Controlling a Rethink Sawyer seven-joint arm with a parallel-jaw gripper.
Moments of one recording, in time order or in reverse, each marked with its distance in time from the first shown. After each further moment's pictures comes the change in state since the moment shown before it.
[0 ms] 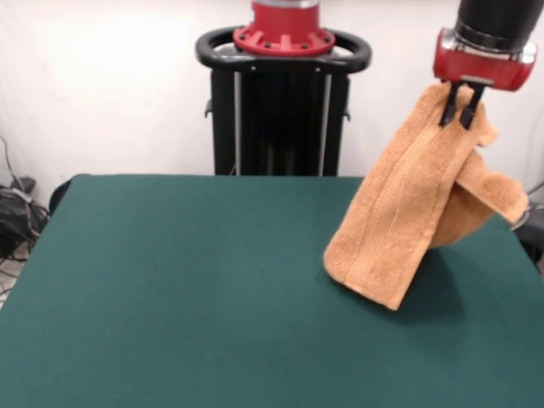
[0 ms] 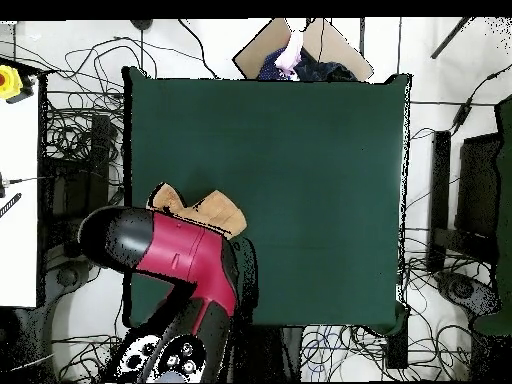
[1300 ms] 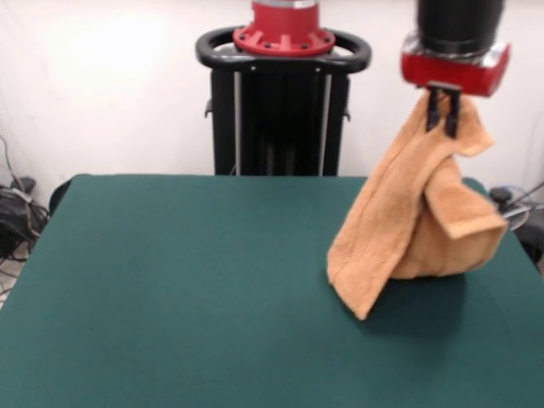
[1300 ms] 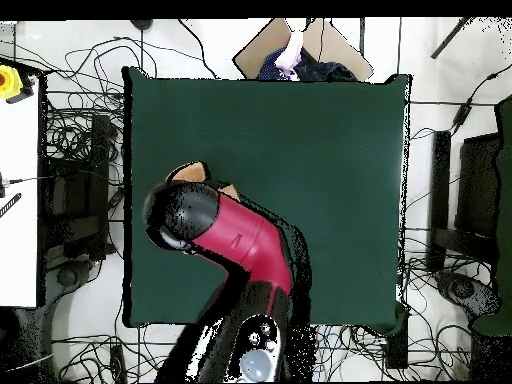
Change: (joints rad) arm -0.221 -0.033 0.129 0.022 0.084 0.032 0.121
